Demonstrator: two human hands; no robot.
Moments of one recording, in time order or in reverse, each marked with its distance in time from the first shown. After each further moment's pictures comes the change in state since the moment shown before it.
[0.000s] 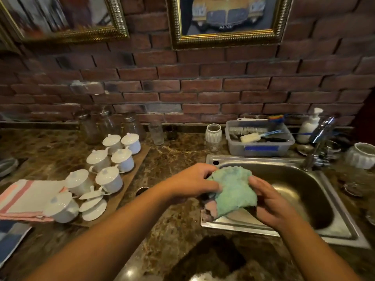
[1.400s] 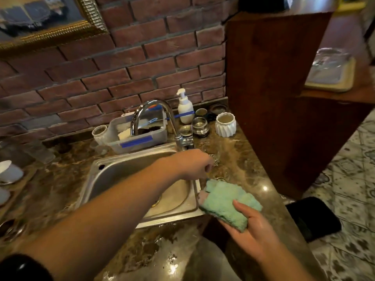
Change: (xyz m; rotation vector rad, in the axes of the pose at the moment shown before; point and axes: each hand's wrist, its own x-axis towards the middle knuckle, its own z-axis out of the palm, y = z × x) left_hand 0.326 0.198 0.383 1.234 -0.302 0.169; right_hand -0.225 -0.163 -0.359 0.609 0.455 -0.036
